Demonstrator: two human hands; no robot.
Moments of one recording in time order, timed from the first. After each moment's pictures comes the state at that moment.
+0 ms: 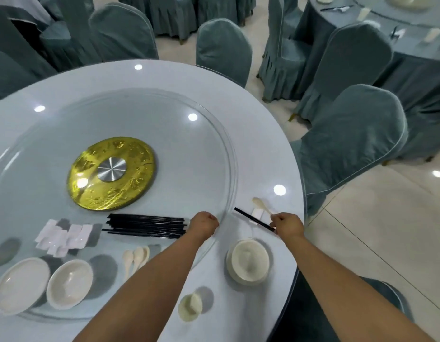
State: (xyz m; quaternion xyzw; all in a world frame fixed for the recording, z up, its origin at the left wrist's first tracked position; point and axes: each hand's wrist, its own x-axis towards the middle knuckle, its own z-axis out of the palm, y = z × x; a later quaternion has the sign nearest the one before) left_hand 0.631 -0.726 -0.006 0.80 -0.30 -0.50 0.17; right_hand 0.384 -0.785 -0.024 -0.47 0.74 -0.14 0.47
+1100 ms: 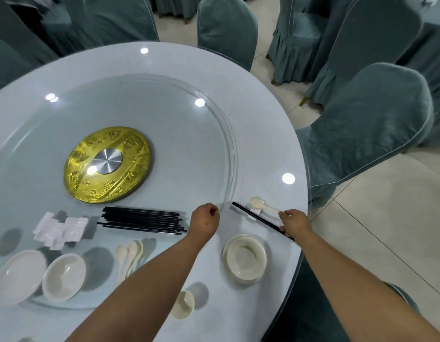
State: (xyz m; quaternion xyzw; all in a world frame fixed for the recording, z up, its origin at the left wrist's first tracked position) left_hand 0.610 -0.733 -0.036 0.82 -0.40 -0.36 0.18; right_hand 0.352 -0.813 -0.061 -0.45 0.75 -0.07 0.48
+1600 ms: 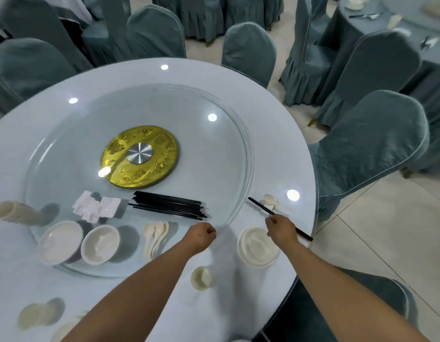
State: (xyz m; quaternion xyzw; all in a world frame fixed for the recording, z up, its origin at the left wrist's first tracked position) left_hand 0.656 -0.618 -0.001 0.78 -0.41 -0.47 0.11; right_hand 0.416 -0.720 -0.007 -0.58 0.67 -0.08 0.45
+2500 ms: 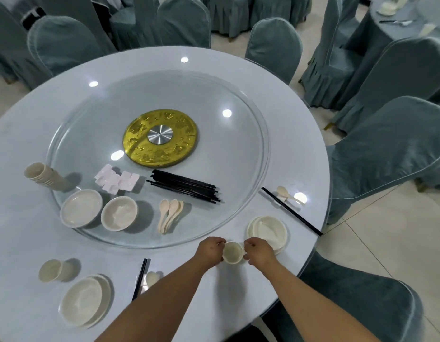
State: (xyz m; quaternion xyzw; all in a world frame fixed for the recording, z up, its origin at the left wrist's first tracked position) left_hand 0.612 -0.534 -0.027 0.79 -0.24 -0.52 0.22; right_hand 0.456 -0.607 -0.023 -0.54 0.62 0.00 0.57
